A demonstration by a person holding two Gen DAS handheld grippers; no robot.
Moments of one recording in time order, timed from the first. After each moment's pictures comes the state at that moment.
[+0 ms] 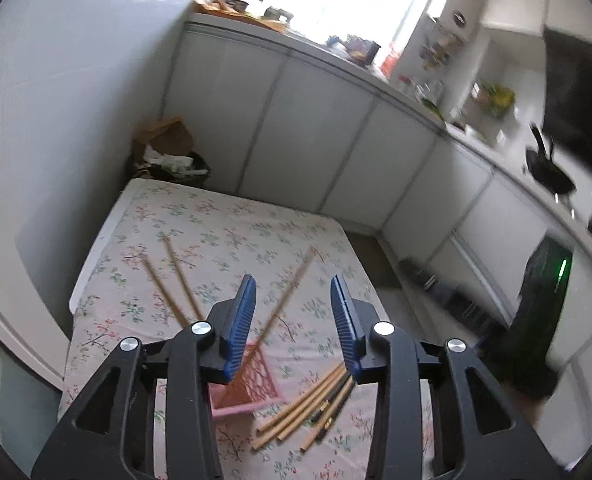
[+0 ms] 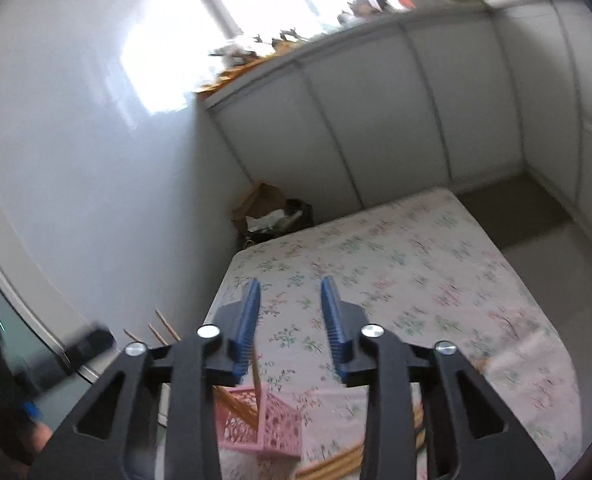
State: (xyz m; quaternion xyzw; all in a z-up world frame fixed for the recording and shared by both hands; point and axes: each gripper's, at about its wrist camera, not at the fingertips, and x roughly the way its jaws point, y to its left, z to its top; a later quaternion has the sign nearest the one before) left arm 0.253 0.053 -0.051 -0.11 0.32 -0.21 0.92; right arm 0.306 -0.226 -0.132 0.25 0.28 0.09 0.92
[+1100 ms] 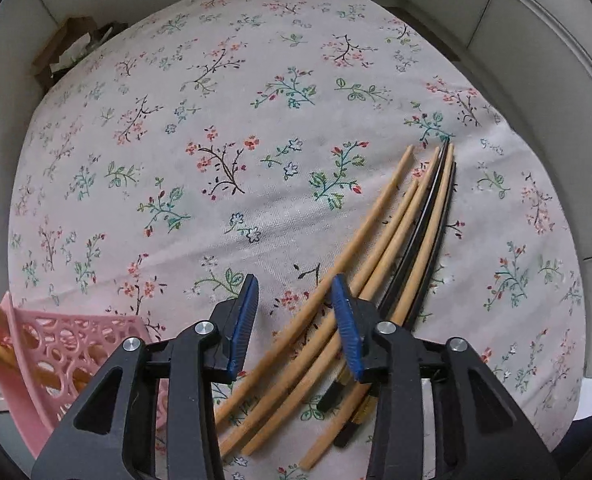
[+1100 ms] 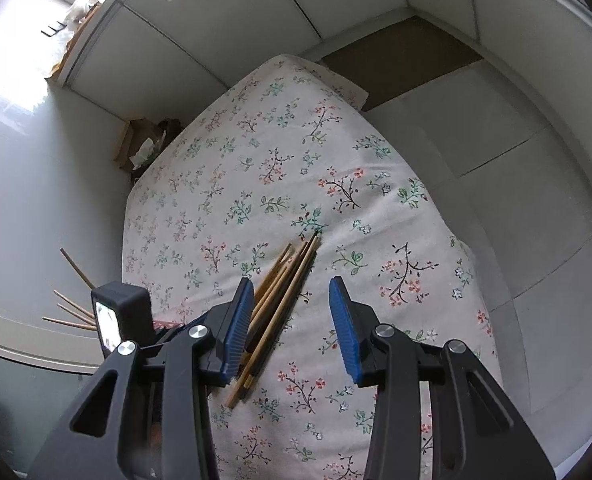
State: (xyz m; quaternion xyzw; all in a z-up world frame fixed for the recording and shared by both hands) left arm 0.333 -0.133 -0.265 0.18 0.58 -0.18 0.77; right arm 0.294 -0.356 -0.228 0.34 0.49 -0.01 0.80
